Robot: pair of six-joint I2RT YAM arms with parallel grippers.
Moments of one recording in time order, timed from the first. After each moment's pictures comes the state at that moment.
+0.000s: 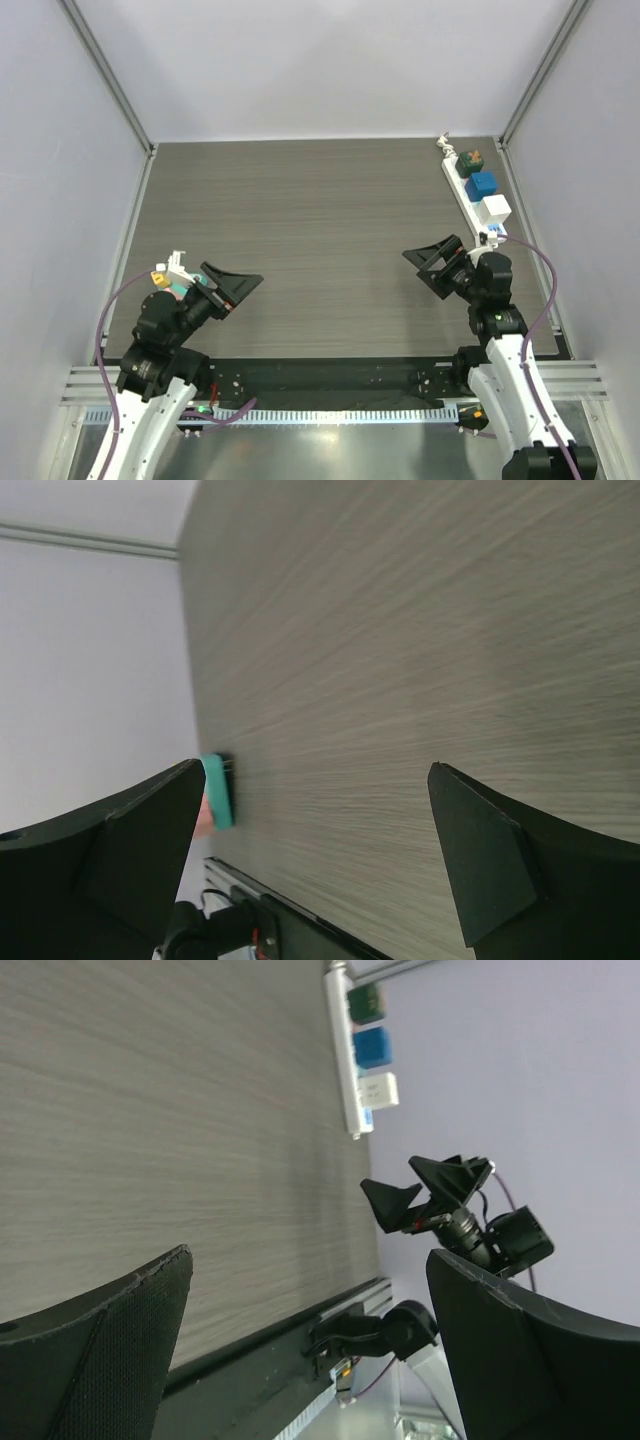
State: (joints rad) left arm -0.31 0.12 0.42 -0.47 0.29 -1.10; right arm 0.00 0.54 0.31 -0.14 -0.47 1.01
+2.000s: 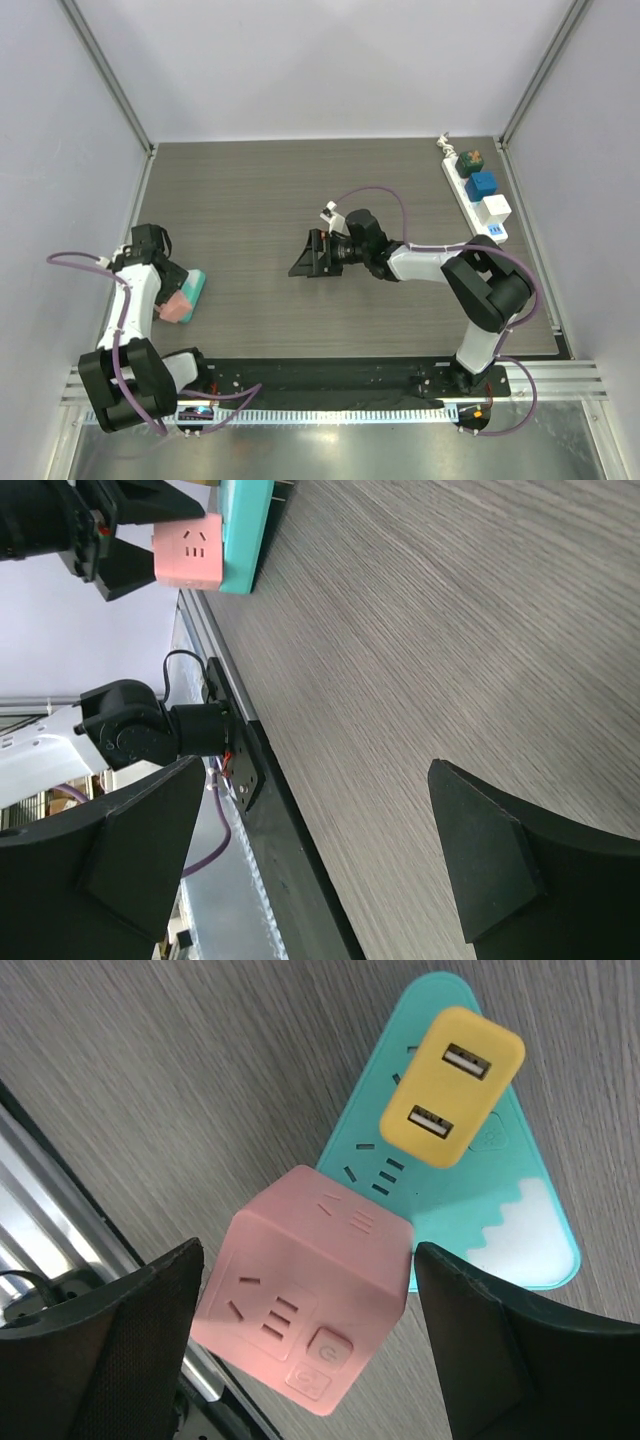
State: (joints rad) left arm 0.28 1.13 0.77 -0.90 -0.37 -0.78; right arm 0.70 1.76 0.86 0.40 -0.66 0.79
